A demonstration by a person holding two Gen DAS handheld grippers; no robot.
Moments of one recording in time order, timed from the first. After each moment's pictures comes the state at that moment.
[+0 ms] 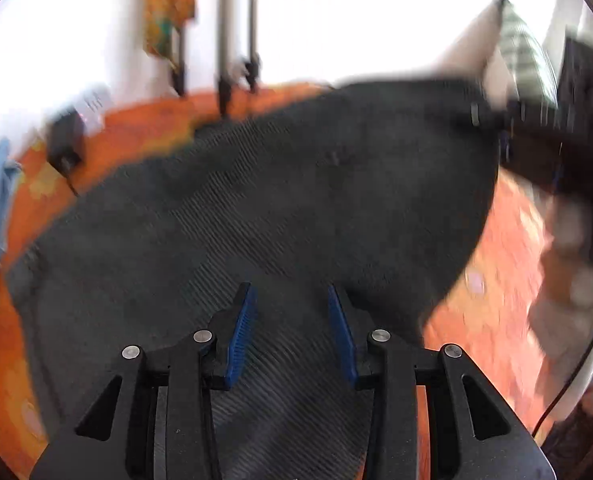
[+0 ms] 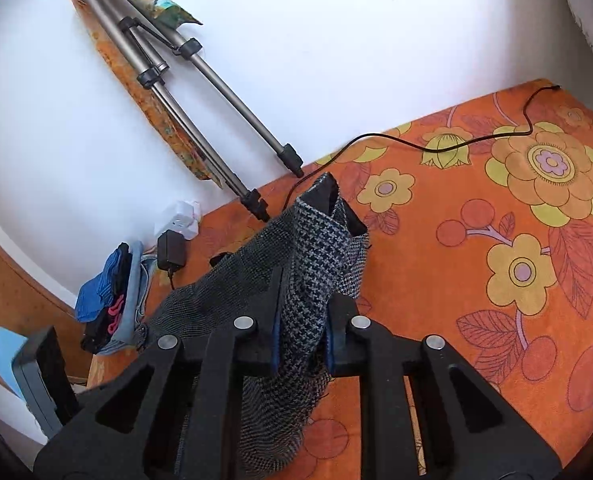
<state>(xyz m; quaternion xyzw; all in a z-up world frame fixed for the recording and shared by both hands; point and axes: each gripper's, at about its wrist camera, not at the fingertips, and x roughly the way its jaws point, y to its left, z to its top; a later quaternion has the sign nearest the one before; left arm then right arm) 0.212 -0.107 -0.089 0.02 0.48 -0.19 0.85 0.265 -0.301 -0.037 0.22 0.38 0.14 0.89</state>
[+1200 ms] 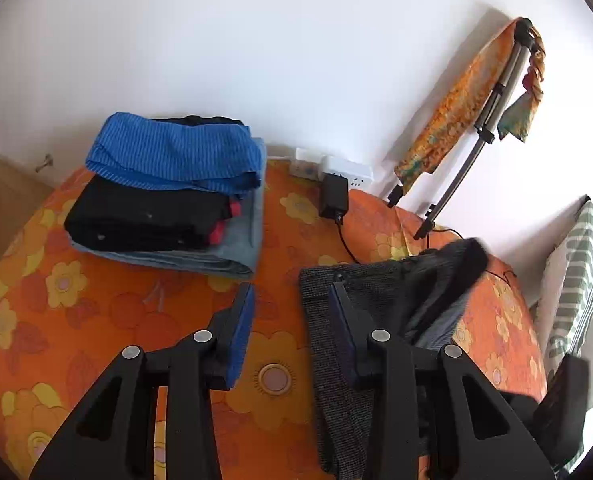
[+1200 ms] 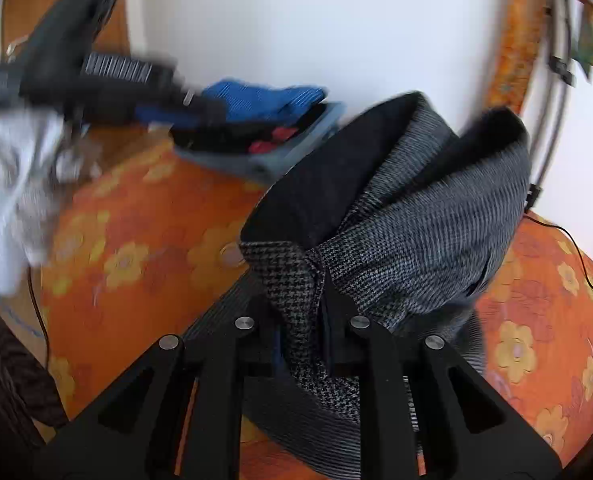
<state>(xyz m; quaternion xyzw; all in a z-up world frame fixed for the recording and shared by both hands) 0.131 0.150 0.004 -0.18 0.38 0.01 0.91 0.120 -0.011 -0.047 -0.18 0.35 0.37 0.84</state>
